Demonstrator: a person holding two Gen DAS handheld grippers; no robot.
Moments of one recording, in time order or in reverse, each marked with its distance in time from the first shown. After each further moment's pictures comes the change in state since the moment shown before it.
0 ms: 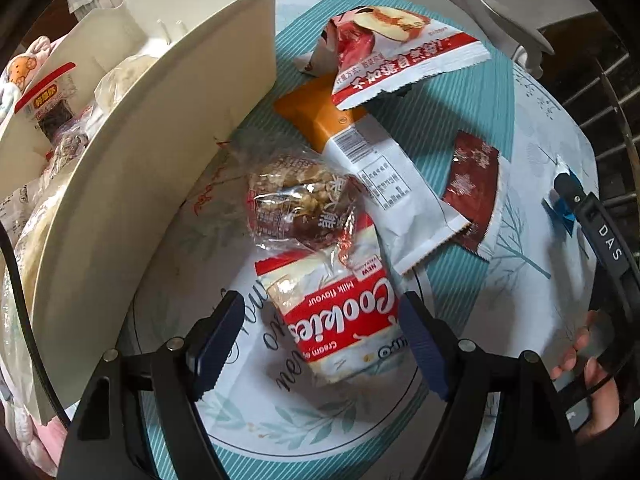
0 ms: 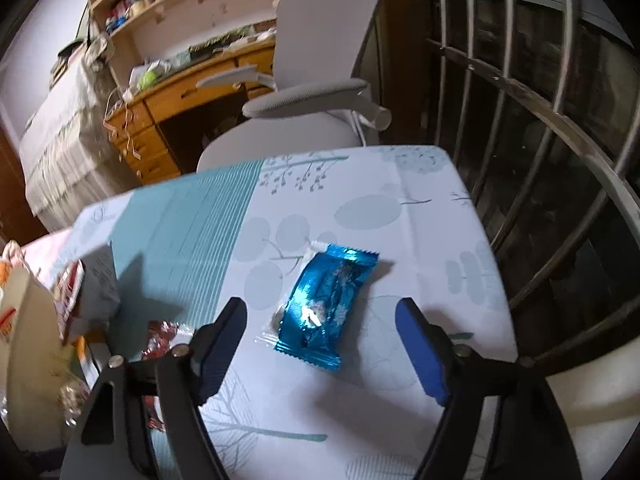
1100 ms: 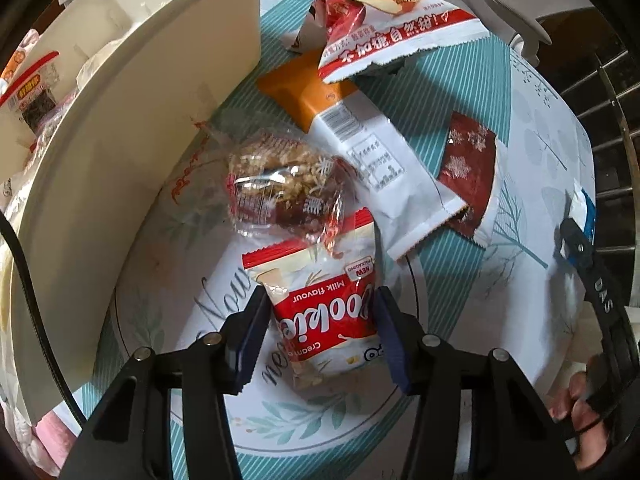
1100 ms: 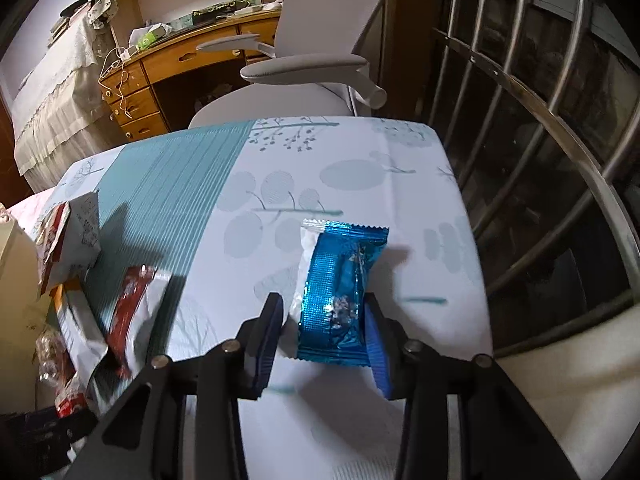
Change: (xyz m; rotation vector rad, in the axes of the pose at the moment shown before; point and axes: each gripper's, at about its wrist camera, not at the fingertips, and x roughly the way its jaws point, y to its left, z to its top) left arm 0.007 0.001 -0.006 0.011 0.068 -0.038; right arm -0.019 -0.006 -0.020 -0.080 0.091 -0.085
